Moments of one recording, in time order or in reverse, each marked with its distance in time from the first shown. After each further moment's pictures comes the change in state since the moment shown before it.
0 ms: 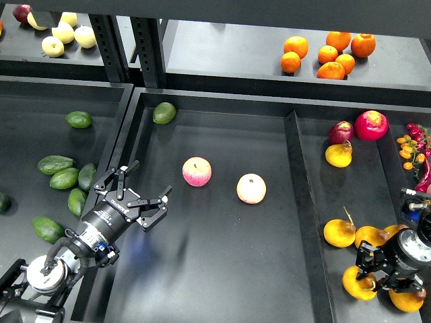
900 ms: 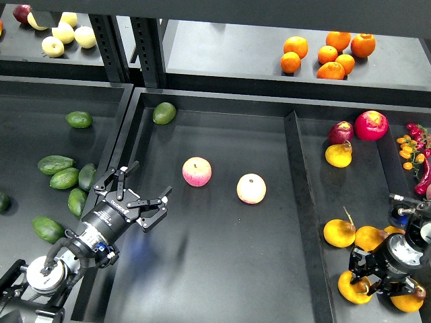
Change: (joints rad) left arm 0.003 0.000 0.000 0.000 0.000 0.000 0.000; right arm -0.036 0.074 0.008 -0.063 -0.012 0.000 0.000
